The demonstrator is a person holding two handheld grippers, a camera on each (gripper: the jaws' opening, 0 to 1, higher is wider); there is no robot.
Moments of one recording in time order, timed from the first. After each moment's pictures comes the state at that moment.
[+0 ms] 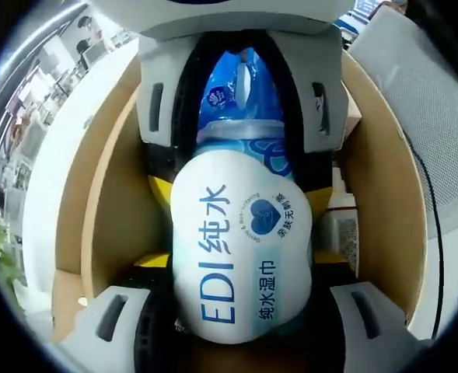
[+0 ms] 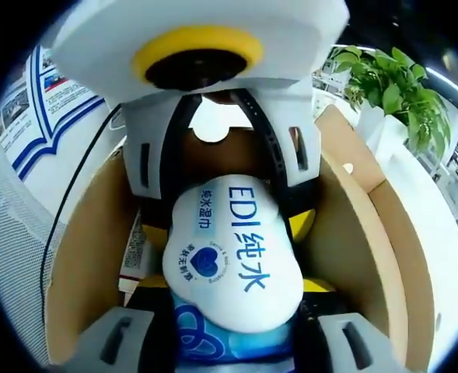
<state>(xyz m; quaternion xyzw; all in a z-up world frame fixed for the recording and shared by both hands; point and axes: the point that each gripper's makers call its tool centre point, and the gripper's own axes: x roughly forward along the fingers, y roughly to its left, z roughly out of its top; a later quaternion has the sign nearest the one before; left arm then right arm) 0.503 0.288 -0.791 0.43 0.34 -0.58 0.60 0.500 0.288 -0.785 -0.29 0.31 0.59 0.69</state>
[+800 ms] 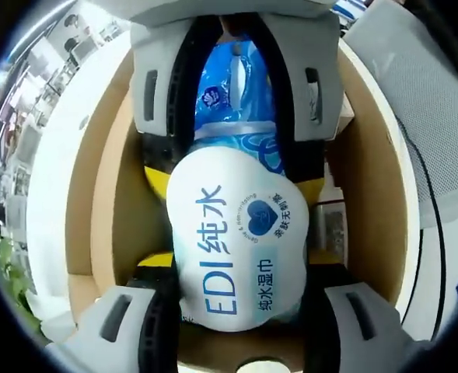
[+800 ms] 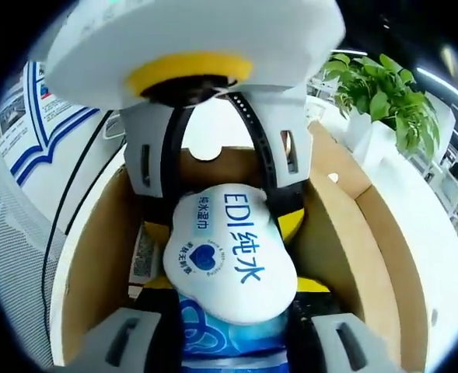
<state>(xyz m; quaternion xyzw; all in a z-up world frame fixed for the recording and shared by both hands) 0.503 0.293 -0.780 0.46 0.37 -0.58 0.57 0.504 0.286 -0.768 -0.27 0.29 0.58 0.71</state>
